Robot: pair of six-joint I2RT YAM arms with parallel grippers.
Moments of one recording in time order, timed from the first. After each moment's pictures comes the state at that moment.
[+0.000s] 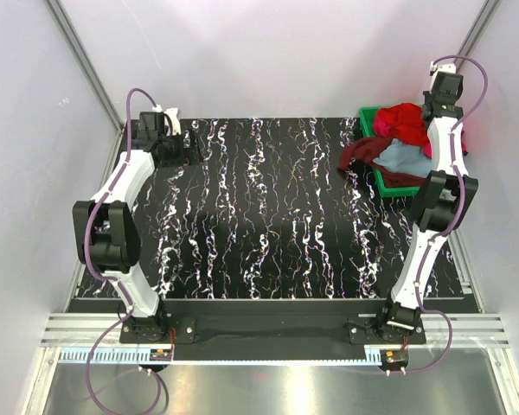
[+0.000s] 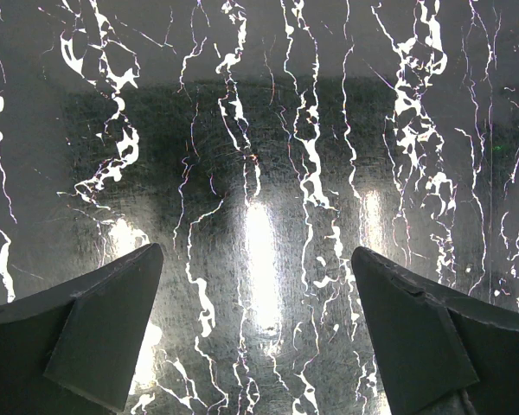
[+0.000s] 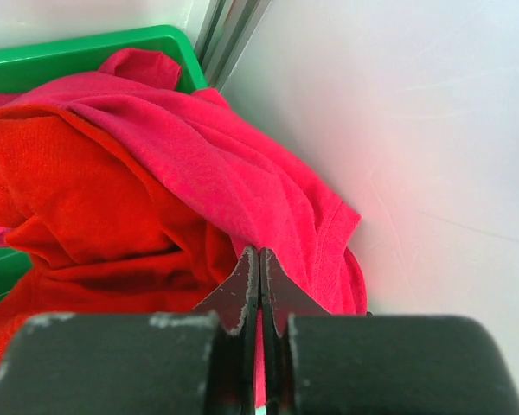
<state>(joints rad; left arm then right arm) -0.03 1.77 1.47 -0.49 0.23 -0.13 -0.25 2.29 2.25 -0.46 0.31 -0.28</state>
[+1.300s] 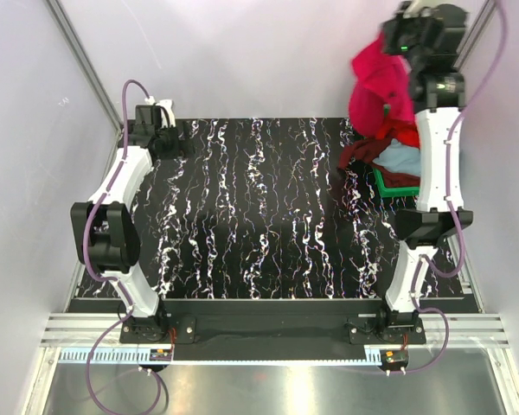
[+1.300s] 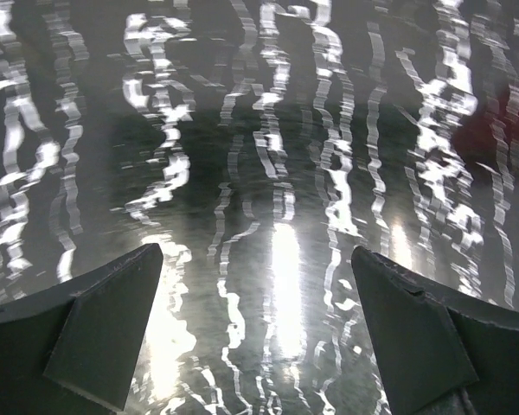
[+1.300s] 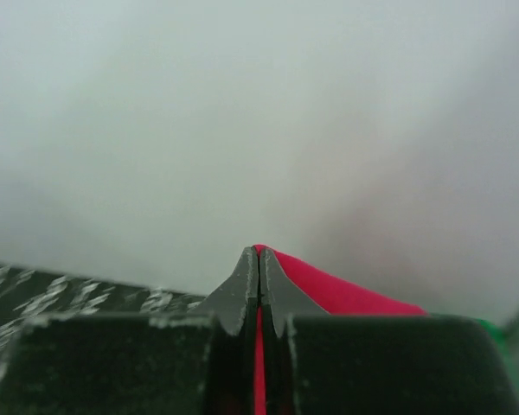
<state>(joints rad) -0.03 1.77 1.54 -0.50 0.13 -0.11 0.01 2.04 2.66 -0.53 -0.11 0.04</state>
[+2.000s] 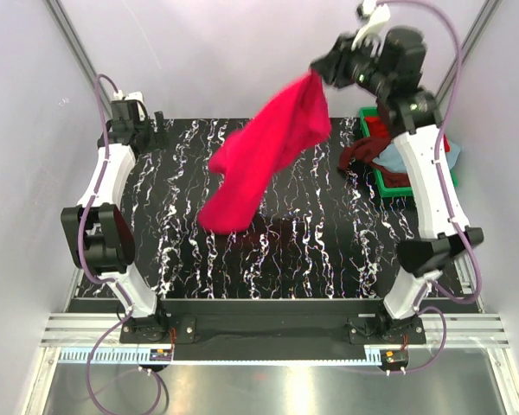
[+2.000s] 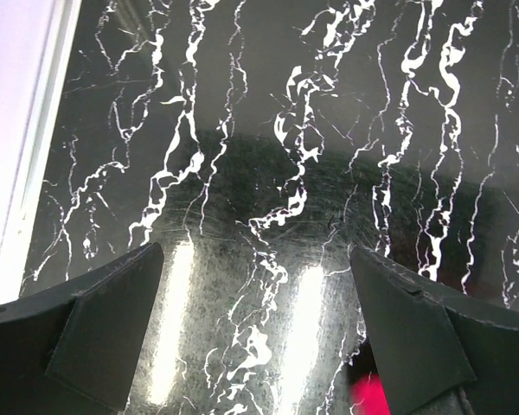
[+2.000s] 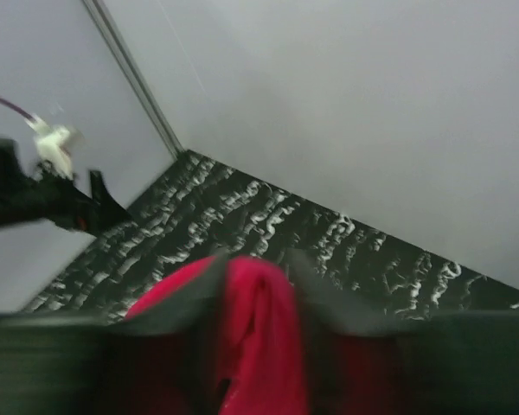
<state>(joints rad) 0.09 1.76 1.59 -0.50 -0.04 -0.13 0.28 1.81 2.35 -0.53 -0.37 0.20</state>
